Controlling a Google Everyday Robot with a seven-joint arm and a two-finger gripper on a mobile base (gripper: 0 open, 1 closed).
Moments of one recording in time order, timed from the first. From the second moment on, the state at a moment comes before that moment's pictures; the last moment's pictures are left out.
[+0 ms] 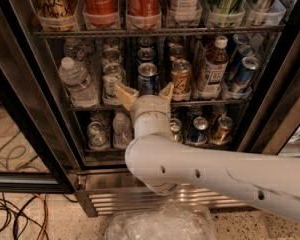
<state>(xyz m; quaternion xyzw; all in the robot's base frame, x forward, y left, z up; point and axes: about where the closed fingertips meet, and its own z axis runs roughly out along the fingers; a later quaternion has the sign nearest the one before) 0.609 -0.007 0.856 0.03 0.72 0.06 0.69</state>
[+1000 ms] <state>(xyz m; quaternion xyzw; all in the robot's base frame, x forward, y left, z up) 0.621 -0.022 0.853 0.05 0.72 0.03 0.69</state>
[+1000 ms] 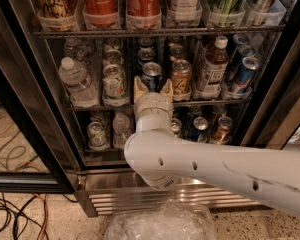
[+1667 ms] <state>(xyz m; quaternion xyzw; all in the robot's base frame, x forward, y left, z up) 0.647 -0.011 0.853 0.04 0.71 0.04 0.70</state>
